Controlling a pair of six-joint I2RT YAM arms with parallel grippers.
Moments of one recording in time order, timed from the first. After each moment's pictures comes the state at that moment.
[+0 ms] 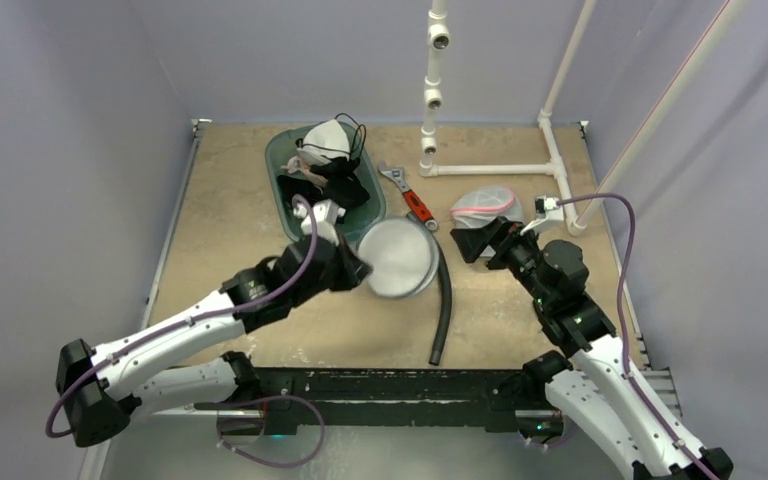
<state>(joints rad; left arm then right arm) -0.94 1.04 0.93 -0.35 -0.25 -0.89 0.43 0.61 0.59 -0.11 -0.07 0.63</state>
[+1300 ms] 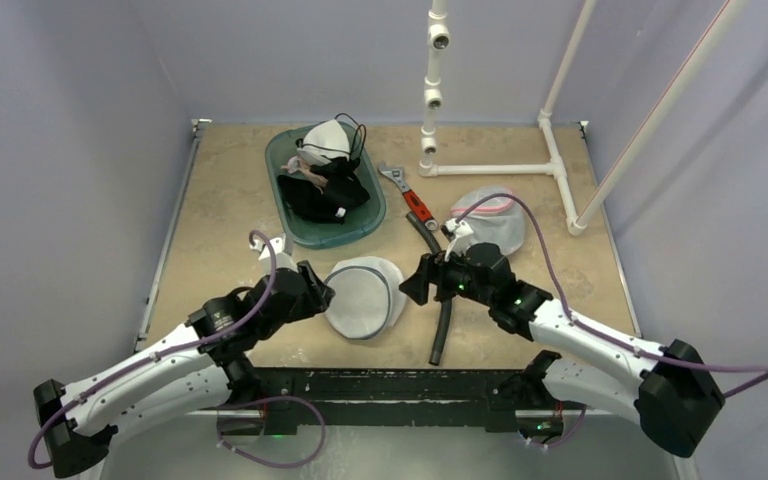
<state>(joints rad) -0.94 0.71 0.61 -0.64 -0.42 -1.03 0.73 0.99 0.48 0.06 -0.18 0.54</state>
